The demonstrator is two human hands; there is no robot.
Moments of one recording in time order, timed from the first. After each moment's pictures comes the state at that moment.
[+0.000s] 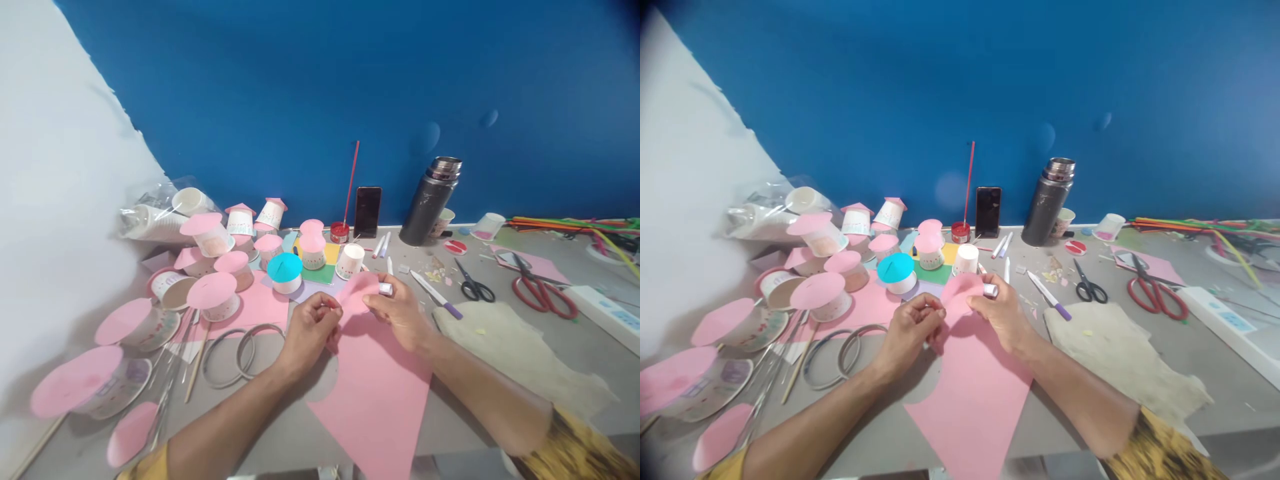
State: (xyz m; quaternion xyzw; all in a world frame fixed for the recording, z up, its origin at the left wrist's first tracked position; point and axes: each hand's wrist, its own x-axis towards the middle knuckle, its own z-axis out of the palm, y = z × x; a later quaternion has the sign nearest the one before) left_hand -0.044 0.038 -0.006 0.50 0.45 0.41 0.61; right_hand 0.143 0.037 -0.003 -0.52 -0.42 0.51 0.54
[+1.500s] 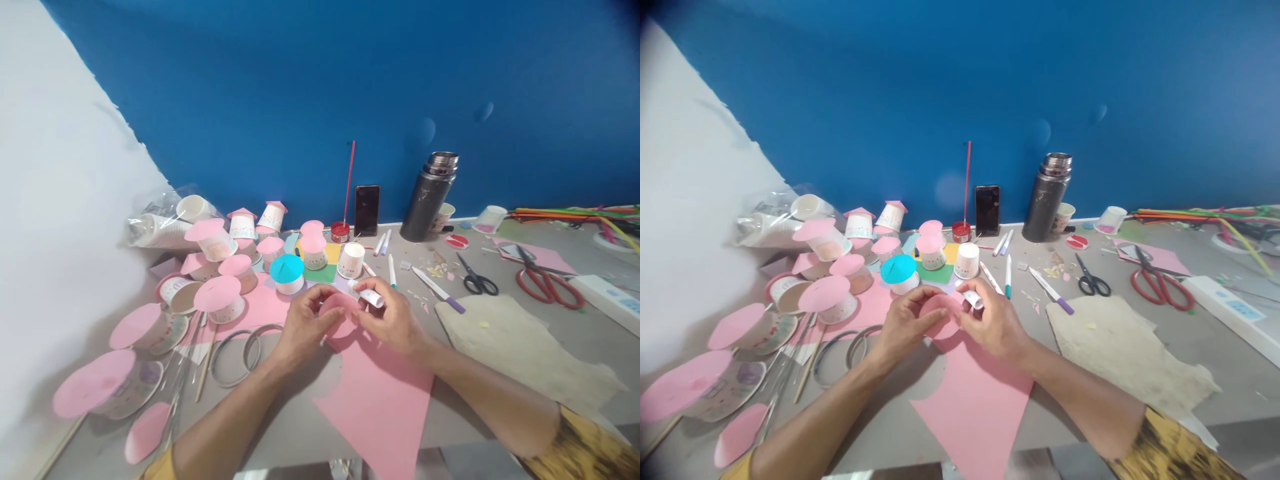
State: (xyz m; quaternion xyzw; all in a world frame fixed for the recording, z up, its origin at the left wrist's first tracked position) left_hand -0.055 0.050 0.009 0.58 0.44 0.46 0.51; right_hand 0.130 0.021 -0.012 -0.55 -0.61 0.34 0.45
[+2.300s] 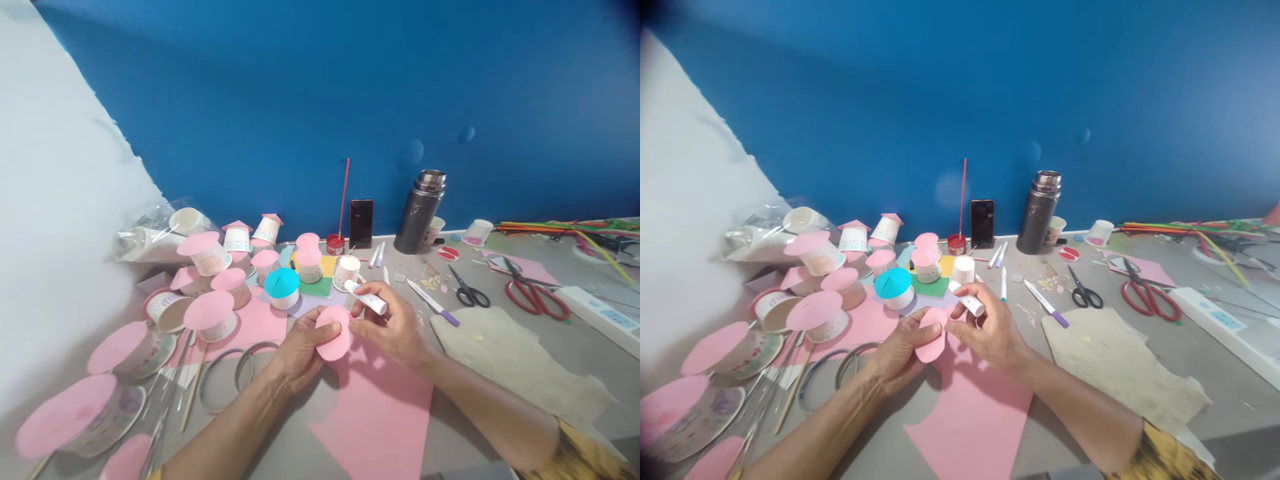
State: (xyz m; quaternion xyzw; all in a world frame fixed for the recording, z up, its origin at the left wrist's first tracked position) left_hand -0.050 0.048 -0.003 0.31 0.31 0.41 0.80; right_hand 0.128 0.020 0.017 -0.49 -0.59 0.38 0.52
